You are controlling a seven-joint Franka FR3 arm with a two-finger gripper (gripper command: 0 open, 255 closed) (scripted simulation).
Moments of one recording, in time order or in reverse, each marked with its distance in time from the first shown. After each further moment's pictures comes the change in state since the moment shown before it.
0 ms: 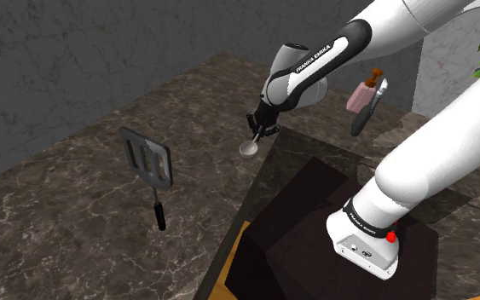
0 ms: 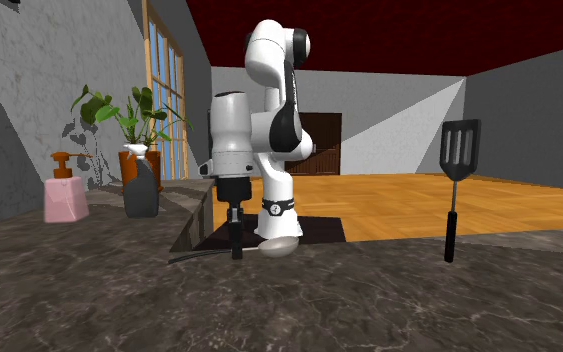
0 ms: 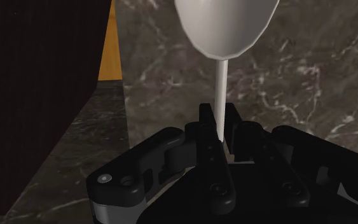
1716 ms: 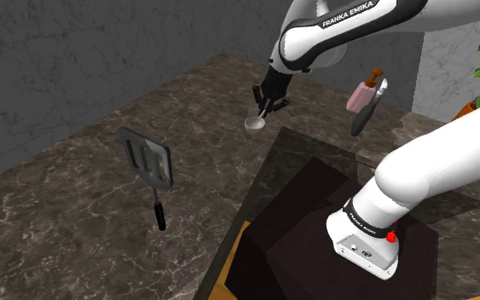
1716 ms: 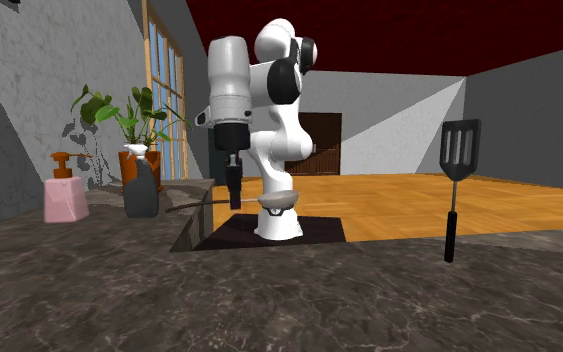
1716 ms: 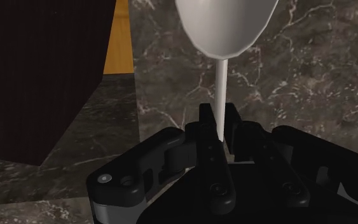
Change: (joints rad) arm -0.002 -0.251 -0.023 0.097 -0.004 -0.346 0.011
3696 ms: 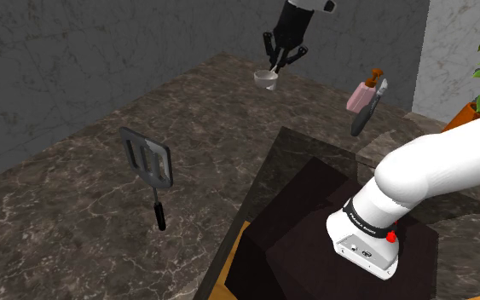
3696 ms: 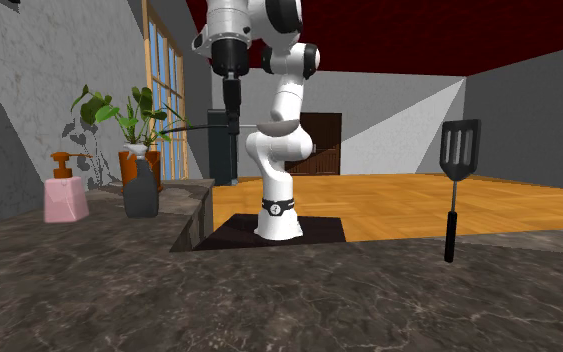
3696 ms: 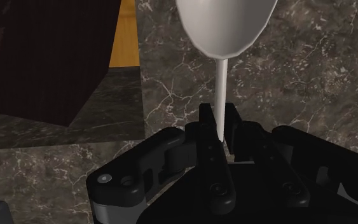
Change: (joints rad) arm -0.011 -0.130 -0.033 0.304 -0.031 -0.433 0.031
